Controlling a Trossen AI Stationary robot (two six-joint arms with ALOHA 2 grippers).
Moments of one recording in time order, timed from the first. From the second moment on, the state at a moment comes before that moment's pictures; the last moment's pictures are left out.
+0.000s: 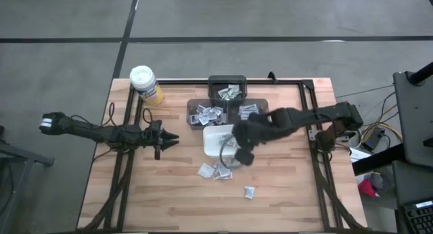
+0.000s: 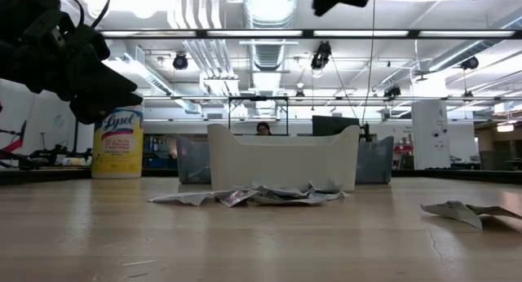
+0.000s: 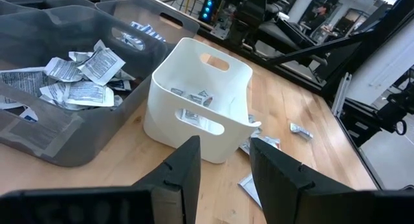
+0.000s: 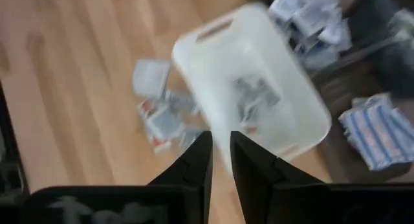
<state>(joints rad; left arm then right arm) -0.13 0.41 0.04 0.18 -0.21 -0.48 0.19 1.68 1.74 -1.15 0.18 0.56</state>
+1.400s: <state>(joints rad) -0.13 0.41 0.04 0.18 -0.21 -0.48 0.65 1.72 1.35 -0.80 0.04 0.66</state>
